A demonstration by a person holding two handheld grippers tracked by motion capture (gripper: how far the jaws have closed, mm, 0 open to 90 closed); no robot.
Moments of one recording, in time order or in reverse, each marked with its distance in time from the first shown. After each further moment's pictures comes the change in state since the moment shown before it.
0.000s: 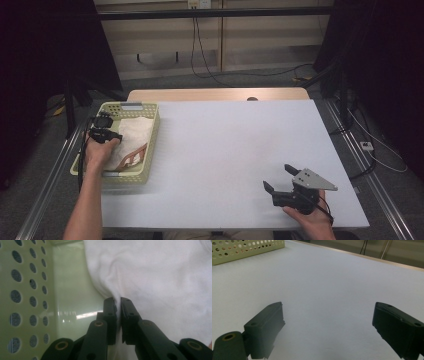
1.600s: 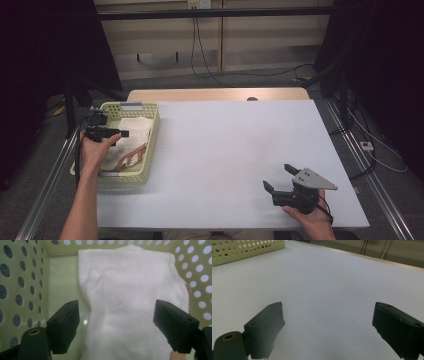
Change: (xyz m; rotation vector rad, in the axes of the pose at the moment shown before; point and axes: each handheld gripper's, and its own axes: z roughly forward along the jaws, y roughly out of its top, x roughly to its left) left arm 0.006 0.001 -0.014 -0.101 -0.138 -0.088; right arm -0.001 0.000 0.001 -0.001 0.001 0.005
